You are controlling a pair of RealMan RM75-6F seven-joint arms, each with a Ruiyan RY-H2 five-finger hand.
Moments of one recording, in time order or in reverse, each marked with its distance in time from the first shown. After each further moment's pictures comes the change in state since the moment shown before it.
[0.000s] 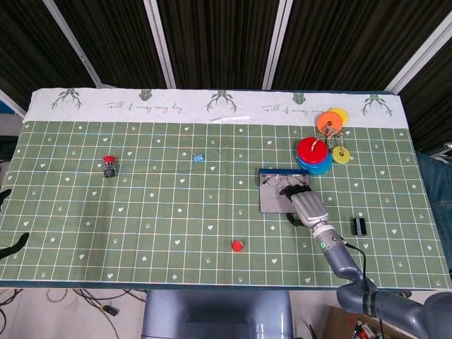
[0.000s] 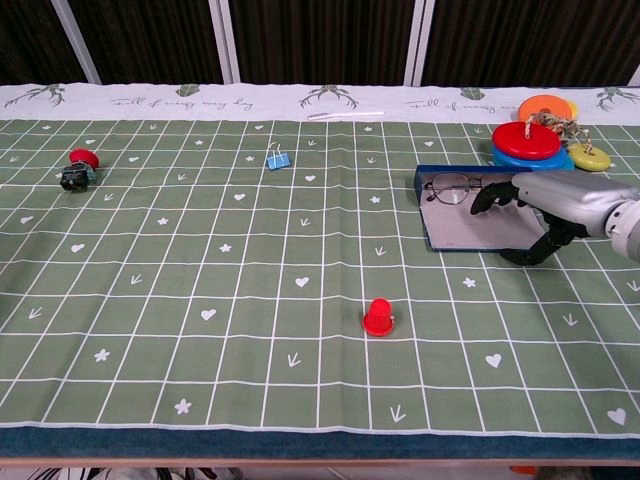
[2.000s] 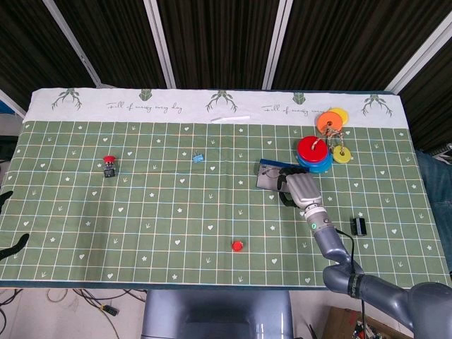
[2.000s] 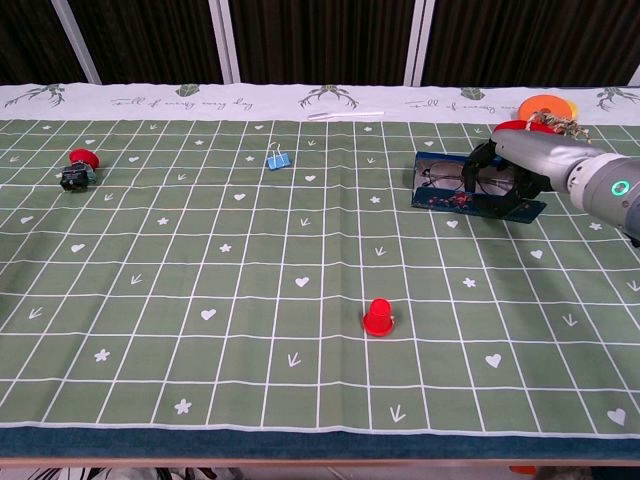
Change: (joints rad) left arm 0.000 0.003 0.003 -0.003 -0.003 -0.006 0.006; right arm 0.086 -0.072 0.113 0.115 0.068 -0.049 0.043
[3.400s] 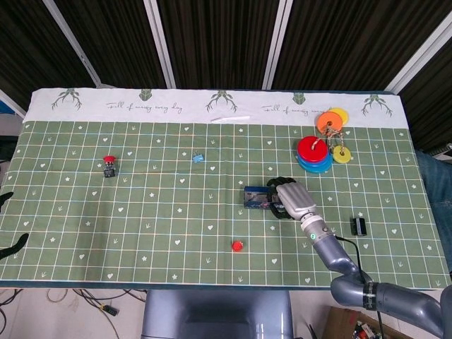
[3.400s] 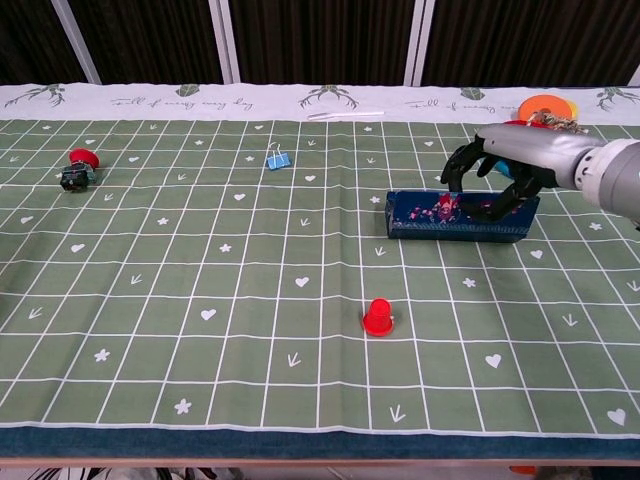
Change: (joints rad) left arm 0.000 0.005 -0.001 -0.003 -0.004 -0.003 -0.004; right arm -0.002 0.184 -0.015 -0.365 0.058 -0.023 -0.081
